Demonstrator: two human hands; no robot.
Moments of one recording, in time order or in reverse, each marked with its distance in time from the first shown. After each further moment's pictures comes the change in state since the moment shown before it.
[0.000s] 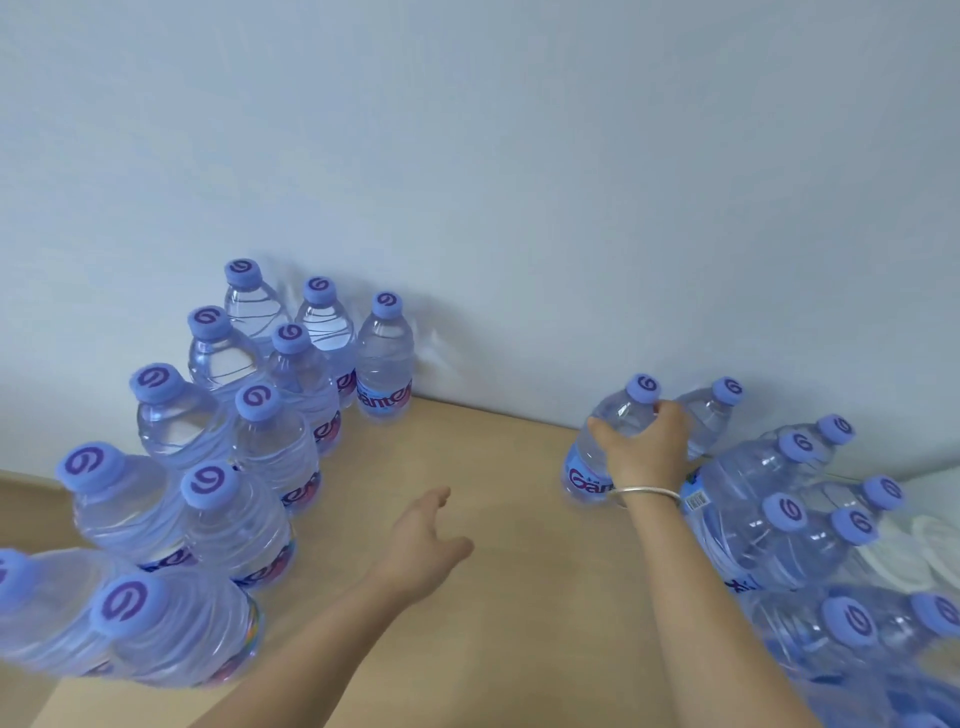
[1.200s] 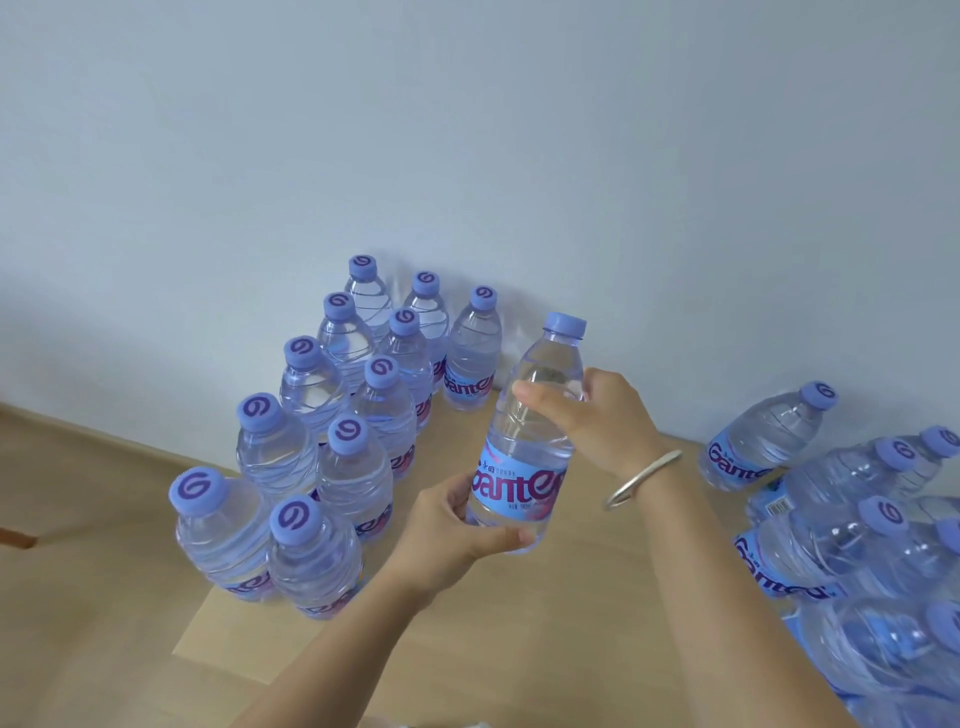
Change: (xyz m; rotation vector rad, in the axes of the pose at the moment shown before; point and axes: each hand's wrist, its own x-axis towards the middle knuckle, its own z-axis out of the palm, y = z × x) left_hand -0.076 0.001 -0.058 -0.589 0.020 0.224; right_hand -0.097 -0.119 0.003 0.132 -0.743 -0.219
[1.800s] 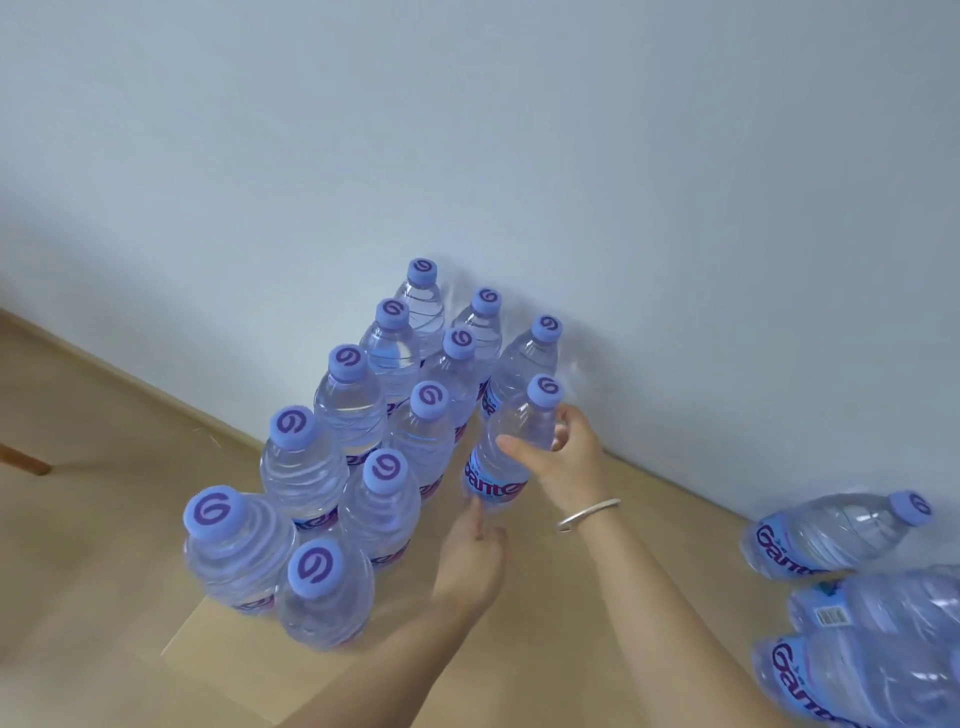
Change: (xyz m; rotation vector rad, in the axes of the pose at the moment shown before) left_hand 0.057 -0.052 0.002 0.134 0.339 -0.253; right_hand 0.065 0.039 0.082 0.154 0.015 0.022
